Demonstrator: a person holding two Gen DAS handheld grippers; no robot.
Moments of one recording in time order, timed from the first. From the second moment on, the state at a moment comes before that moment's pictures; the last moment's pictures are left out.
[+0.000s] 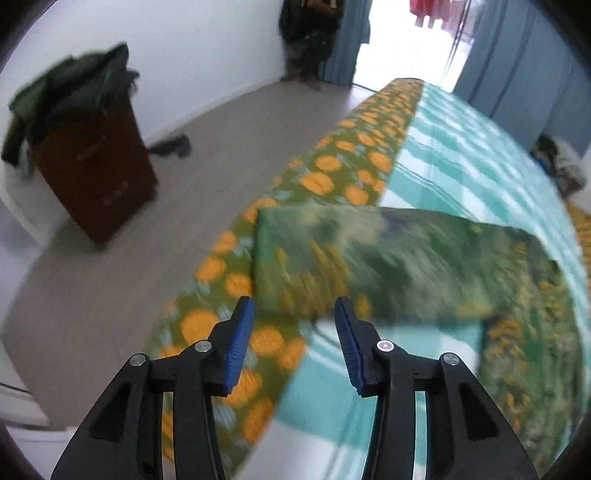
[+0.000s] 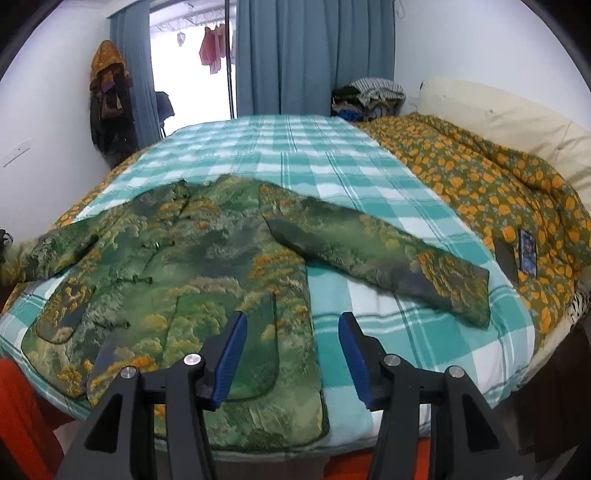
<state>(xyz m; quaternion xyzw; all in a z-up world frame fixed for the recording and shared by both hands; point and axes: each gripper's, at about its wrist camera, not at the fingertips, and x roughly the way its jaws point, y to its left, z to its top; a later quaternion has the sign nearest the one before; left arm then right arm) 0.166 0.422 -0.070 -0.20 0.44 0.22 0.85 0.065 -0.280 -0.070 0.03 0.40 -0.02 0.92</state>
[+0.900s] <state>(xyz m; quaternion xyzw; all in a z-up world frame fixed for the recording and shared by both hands) 0.154 0.183 -0.166 -0.18 0.56 -0.11 0.80 0.097 -0.304 -0.176 0.10 0.54 0.07 0.83</state>
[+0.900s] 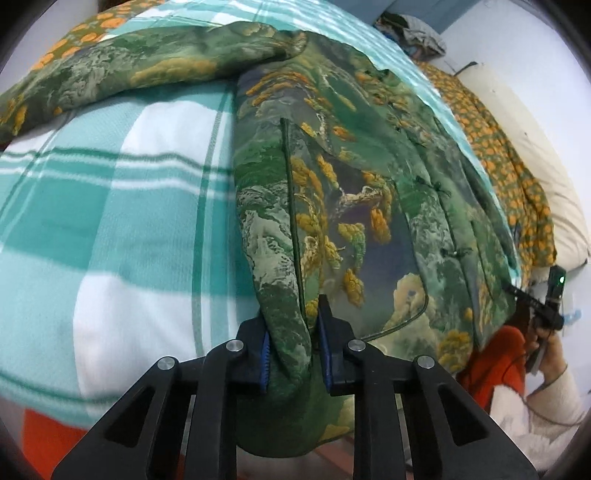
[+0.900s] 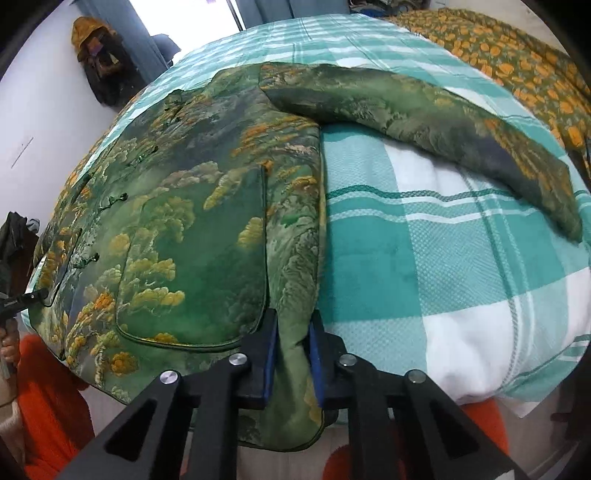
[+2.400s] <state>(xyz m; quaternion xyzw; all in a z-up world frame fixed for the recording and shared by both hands) 0.263 0.041 -0.103 -0.08 0.47 -0.15 0.87 0.227 -0.262 -0.027 0.04 0.23 0.01 0.97</state>
